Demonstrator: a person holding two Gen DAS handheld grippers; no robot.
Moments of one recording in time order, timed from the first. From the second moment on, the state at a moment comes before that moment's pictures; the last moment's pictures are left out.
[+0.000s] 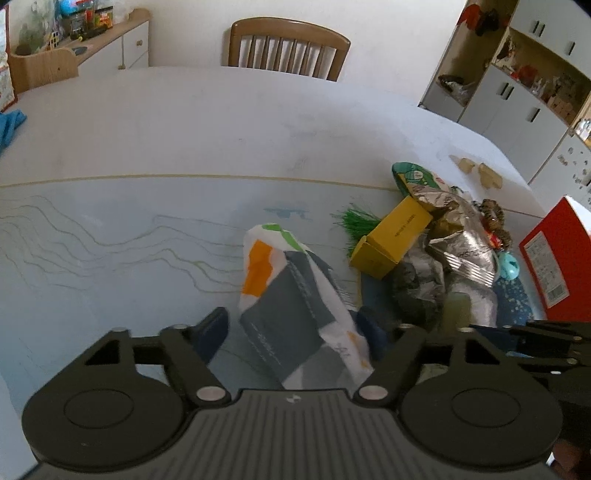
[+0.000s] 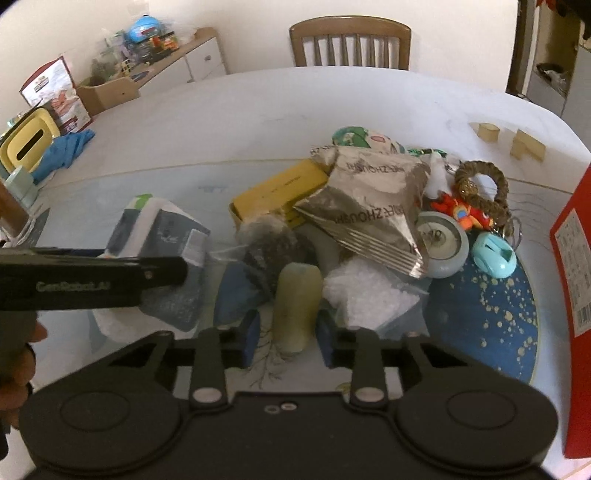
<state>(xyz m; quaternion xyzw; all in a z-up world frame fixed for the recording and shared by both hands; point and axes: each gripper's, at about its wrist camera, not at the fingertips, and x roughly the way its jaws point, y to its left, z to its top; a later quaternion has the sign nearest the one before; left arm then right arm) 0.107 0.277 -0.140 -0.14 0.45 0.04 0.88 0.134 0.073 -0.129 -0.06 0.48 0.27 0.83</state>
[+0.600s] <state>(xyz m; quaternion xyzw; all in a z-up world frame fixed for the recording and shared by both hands) 0.075 0.265 -0.103 -0.11 0.42 0.00 0.90 0.102 0.040 -0.092 -0.06 0.45 0.29 0.84</state>
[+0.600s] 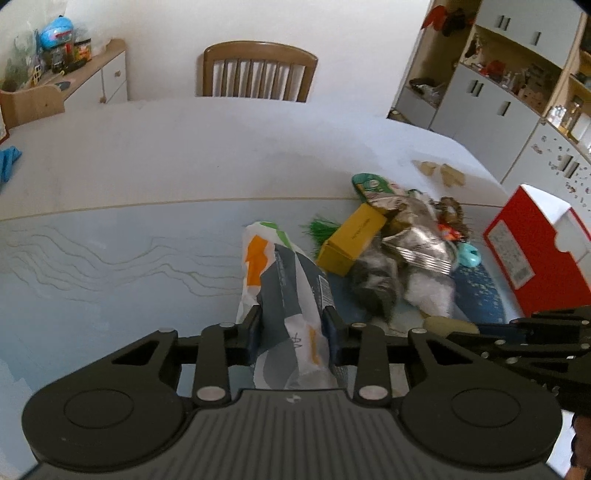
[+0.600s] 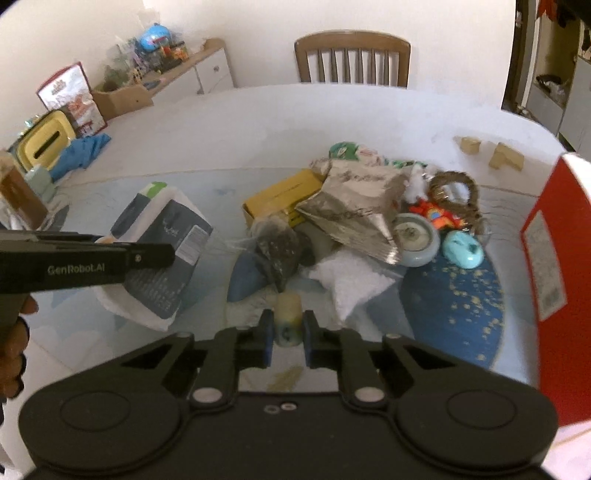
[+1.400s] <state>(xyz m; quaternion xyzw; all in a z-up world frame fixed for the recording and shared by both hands) 0.078 0.123 -0.017 -0.04 0.37 -0.06 0.92 0.096 -0.125 -0.004 -0.01 0.36 0.26 0.90</state>
